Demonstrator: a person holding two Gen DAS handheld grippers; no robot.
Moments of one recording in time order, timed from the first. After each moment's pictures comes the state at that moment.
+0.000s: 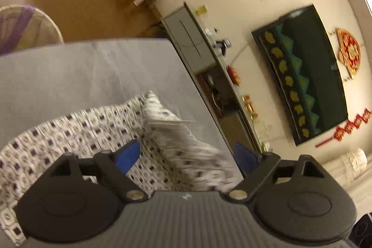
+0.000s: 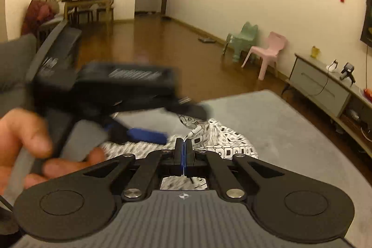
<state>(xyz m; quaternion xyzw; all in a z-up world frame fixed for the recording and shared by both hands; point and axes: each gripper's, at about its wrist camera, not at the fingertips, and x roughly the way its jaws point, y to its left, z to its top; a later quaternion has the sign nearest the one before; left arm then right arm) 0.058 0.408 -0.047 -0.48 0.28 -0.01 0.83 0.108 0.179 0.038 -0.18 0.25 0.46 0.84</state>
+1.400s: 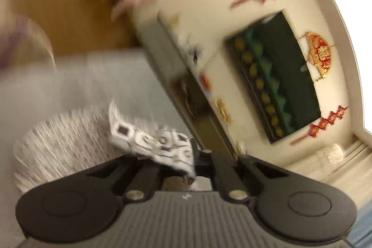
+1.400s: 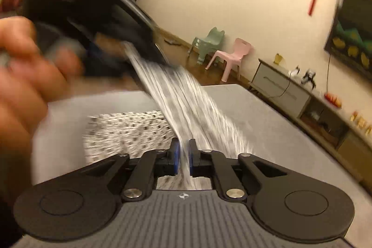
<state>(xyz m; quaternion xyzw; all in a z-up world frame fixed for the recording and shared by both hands) -0.032 0.422 -0.002 -0.46 0.22 0.00 0.86 -0.018 0.125 0.016 -0.19 0.20 0.37 0.88</state>
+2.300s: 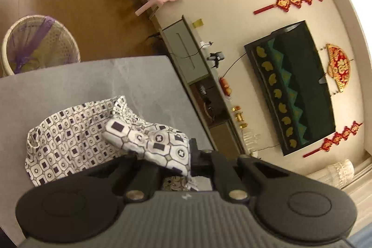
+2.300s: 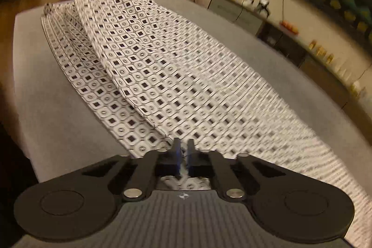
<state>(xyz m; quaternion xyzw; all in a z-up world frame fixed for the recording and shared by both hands) -0.047 0.427 0.001 -0.50 0.22 -0.02 0.84 -0.056 -0.086 -0.049 -0.26 0.30 0.24 0.89</state>
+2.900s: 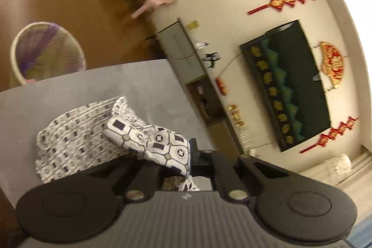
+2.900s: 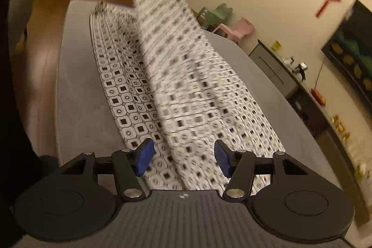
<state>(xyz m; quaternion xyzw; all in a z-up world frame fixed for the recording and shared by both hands) -0.061 0.449 -0.025 -0.50 0.21 -0.04 0.84 -0.079 0.015 -0.056 -0.38 0.21 0.32 0.84</state>
